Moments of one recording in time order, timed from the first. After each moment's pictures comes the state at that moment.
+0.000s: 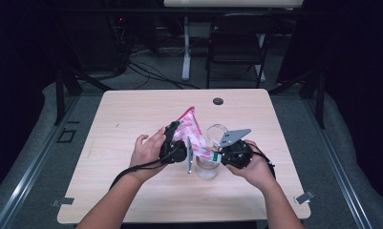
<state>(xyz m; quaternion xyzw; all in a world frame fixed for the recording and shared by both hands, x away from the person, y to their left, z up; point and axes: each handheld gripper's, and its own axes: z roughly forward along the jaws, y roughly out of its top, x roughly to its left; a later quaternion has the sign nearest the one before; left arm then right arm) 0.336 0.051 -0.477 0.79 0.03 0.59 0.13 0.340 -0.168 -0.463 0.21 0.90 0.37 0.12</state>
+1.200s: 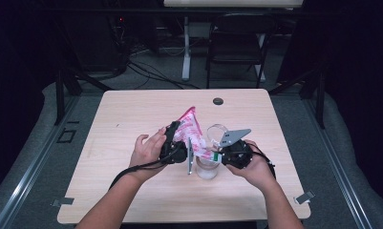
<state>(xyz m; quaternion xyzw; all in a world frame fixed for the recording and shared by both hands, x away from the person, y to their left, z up) 0.333 0.050 -0.475 0.79 0.02 0.60 0.13 0.340 -0.168 -0.463 0.21 0.90 0.37 0.12</state>
